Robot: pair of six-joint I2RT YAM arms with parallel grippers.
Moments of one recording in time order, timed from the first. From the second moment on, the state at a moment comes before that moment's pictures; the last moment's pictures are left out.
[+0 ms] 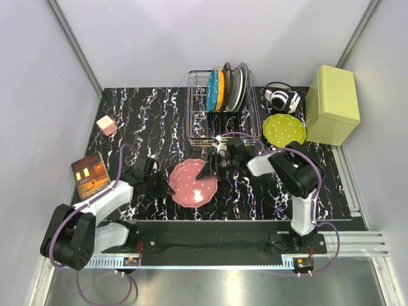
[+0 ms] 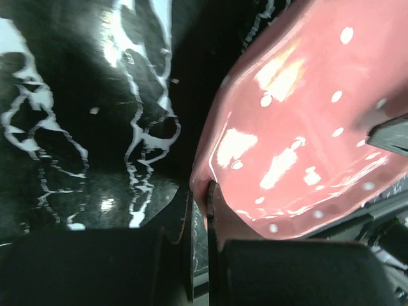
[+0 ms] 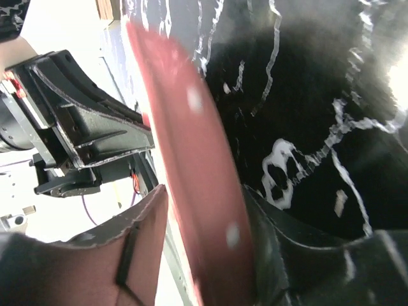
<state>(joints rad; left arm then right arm) -0.35 1.15 0.44 -0.33 0.29 -0.72 0.62 1.97 0.87 0.47 -0.77 0.86</state>
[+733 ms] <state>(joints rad) -0.32 1.21 0.46 -0.41 0.45 -0.58 0.55 1.89 0.89 0.22 -0.83 0.71</state>
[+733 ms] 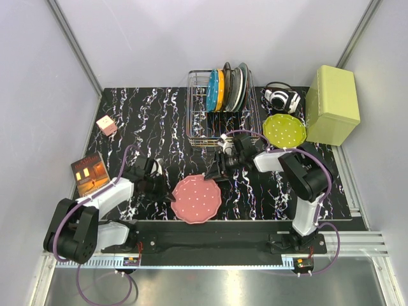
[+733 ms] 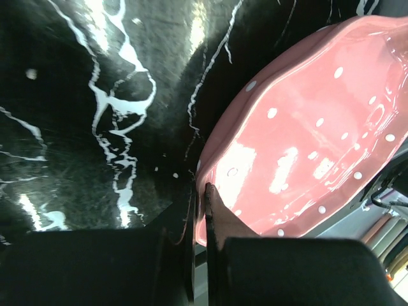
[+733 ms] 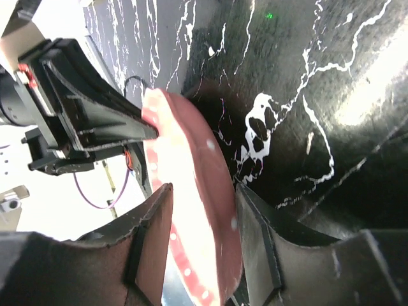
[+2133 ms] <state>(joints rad) -0.10 1.12 0.73 -0.49 0.10 -0.40 0.60 1.73 1.24 -0.47 -0.66 0.27</state>
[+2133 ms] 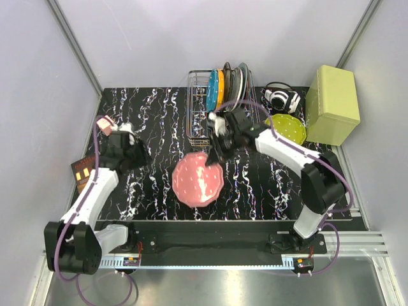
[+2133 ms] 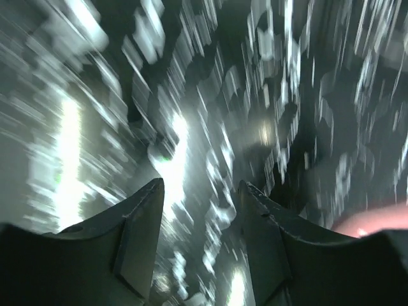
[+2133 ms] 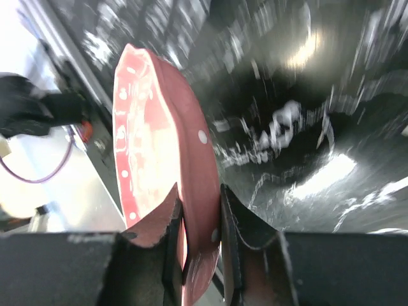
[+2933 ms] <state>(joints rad) -0.01 0.88 0.75 -0.48 0.00 -0.28 0.60 2.18 2.64 -0.75 0.04 0.08</state>
